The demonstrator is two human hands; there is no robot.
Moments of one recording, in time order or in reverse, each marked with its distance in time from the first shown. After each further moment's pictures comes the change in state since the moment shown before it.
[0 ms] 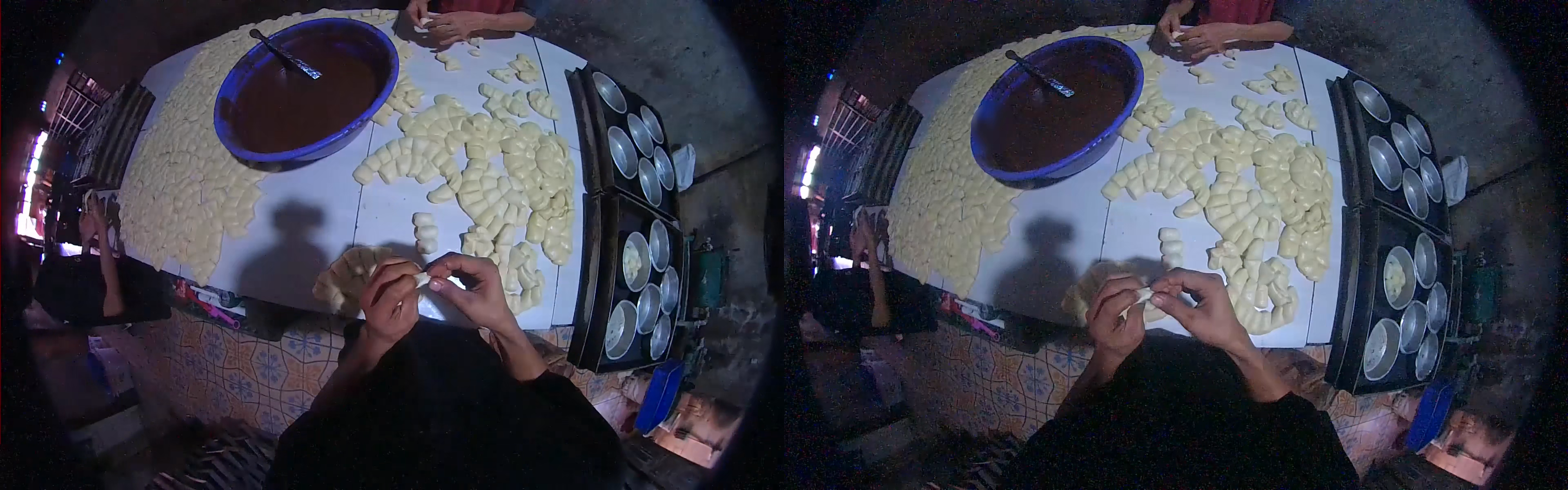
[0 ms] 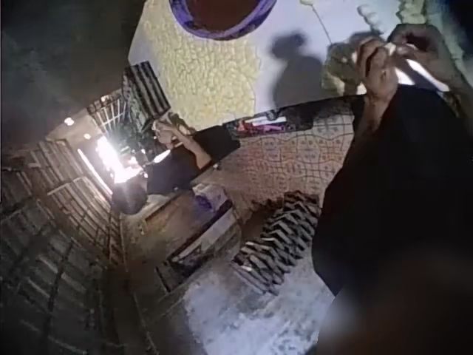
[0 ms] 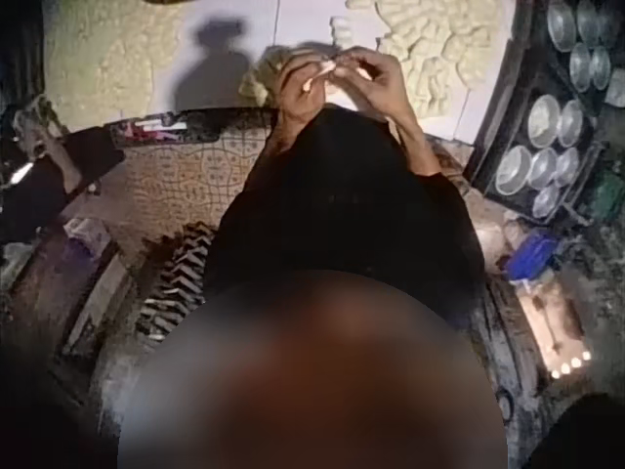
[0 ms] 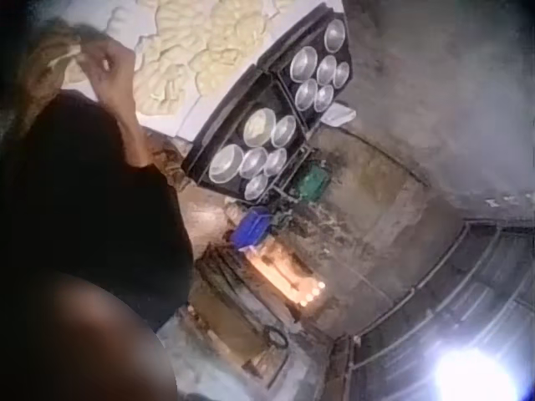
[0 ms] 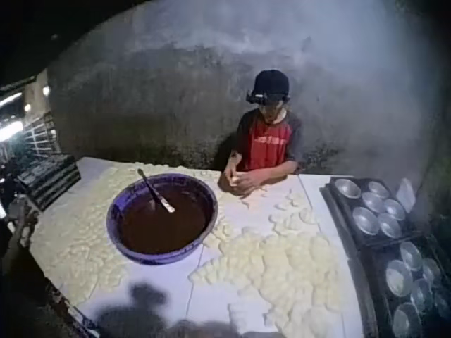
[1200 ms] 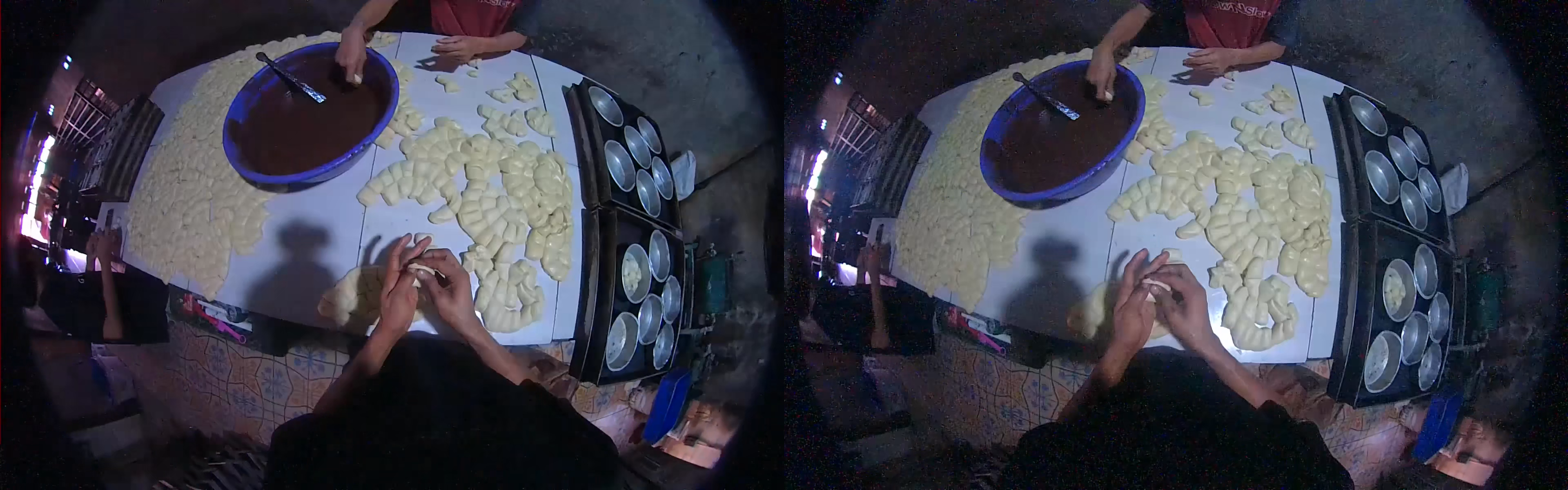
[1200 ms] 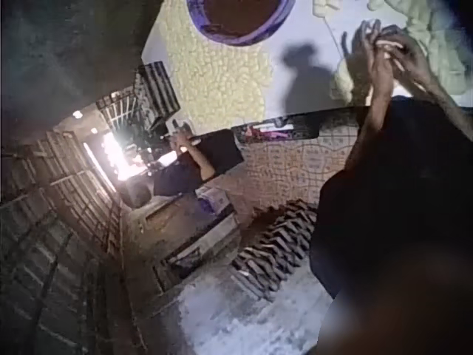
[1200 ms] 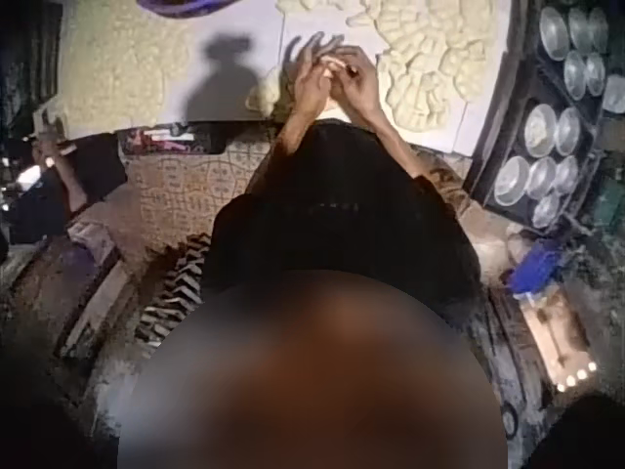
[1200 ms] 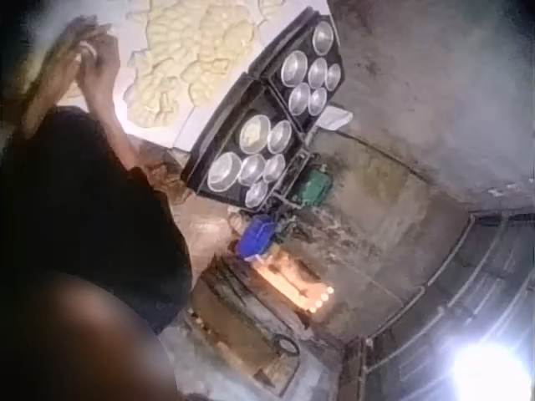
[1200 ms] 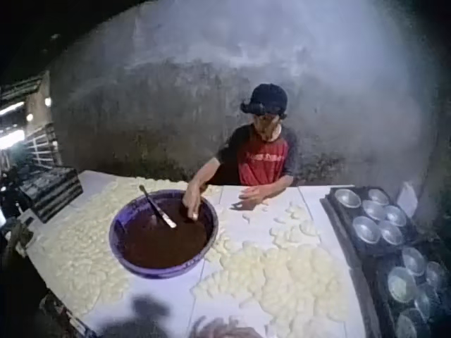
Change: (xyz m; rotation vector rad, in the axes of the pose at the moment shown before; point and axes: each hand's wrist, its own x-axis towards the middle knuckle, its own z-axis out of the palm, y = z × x) left_hand -0.013 -0.028 0.030 -0.980 0.109 -1.000; right_hand 0.021 0.051 0.018 -0.116 0.207 -0.072
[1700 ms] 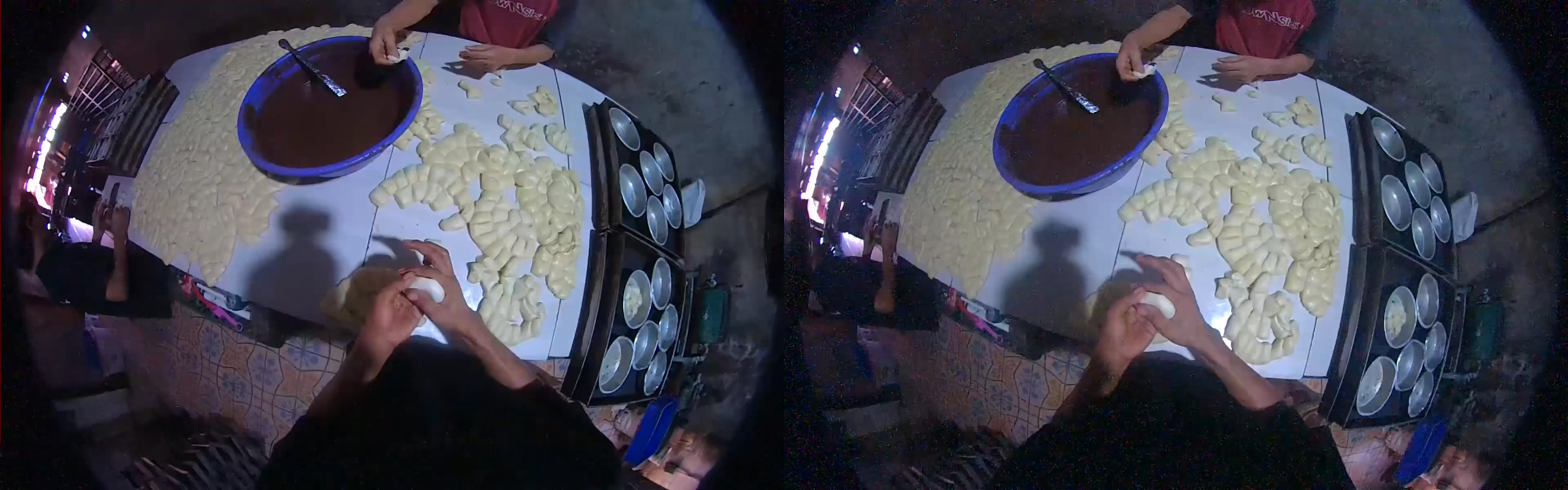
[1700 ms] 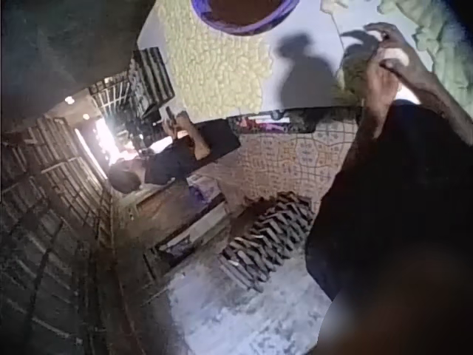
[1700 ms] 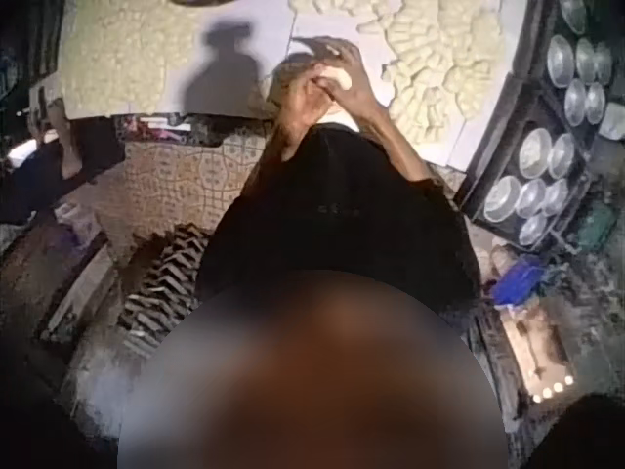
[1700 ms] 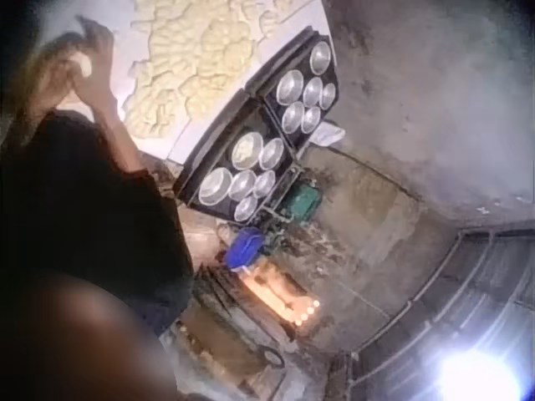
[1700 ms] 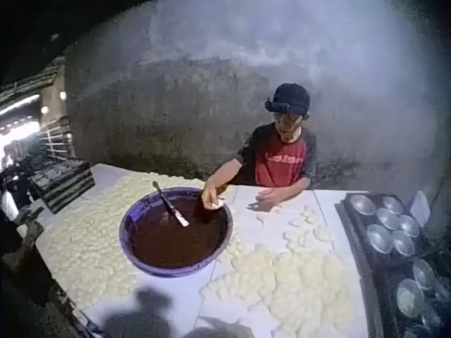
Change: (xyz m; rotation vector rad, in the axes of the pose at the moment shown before) left_hand -0.006 0.013 -0.022 -0.603 0.079 -0.337; right_hand 0.038 0.009 0.004 -0.220 -0.358 -0.522
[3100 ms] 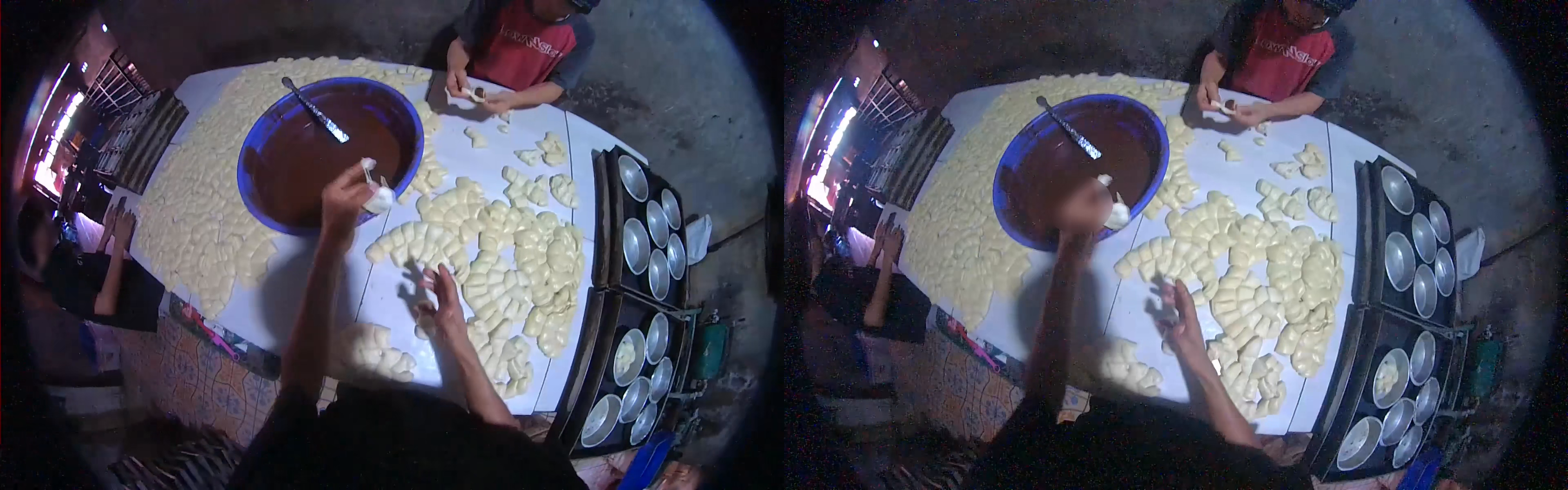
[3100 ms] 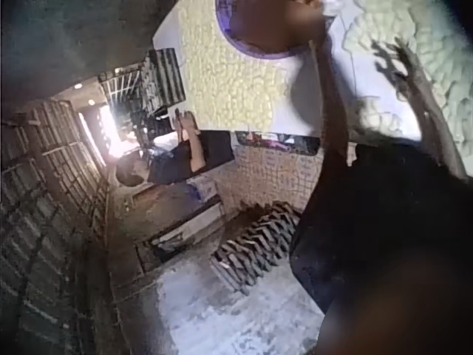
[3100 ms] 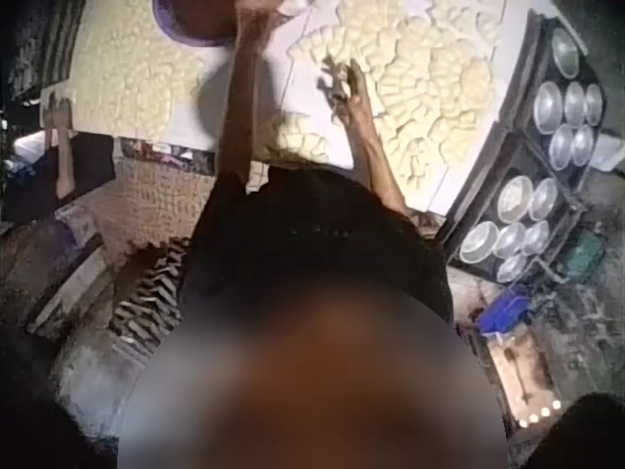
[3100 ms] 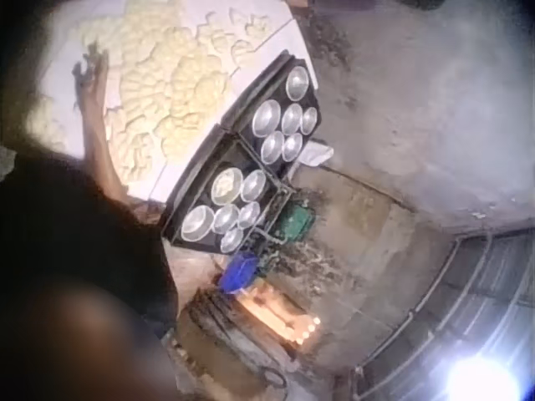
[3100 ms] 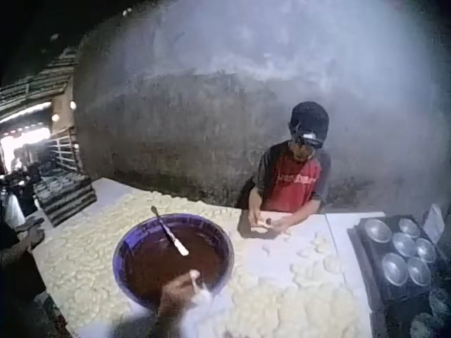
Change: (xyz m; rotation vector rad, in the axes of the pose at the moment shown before) left_hand 0.186 0.158 0.094 1.075 -0.125 0.569; right_hand 0.020 0.061 -0.024 0.683 0.252 0.438
